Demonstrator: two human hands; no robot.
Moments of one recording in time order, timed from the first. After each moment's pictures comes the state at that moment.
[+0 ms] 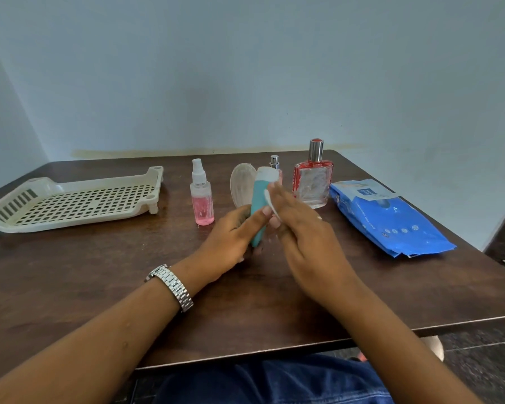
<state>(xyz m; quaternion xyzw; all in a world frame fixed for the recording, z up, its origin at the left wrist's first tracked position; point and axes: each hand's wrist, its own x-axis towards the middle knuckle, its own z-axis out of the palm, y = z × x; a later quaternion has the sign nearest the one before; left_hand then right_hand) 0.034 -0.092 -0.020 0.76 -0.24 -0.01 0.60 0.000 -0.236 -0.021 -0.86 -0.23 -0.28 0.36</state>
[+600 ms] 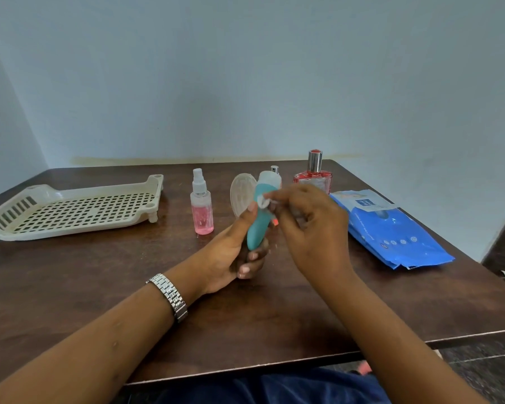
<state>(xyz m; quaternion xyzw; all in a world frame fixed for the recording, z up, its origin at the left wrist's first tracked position) 0.042 -0.087 -0.020 0.58 -0.24 -0.23 0.74 0.011 -0.228 0.004 -0.78 -0.18 -0.45 0.40</state>
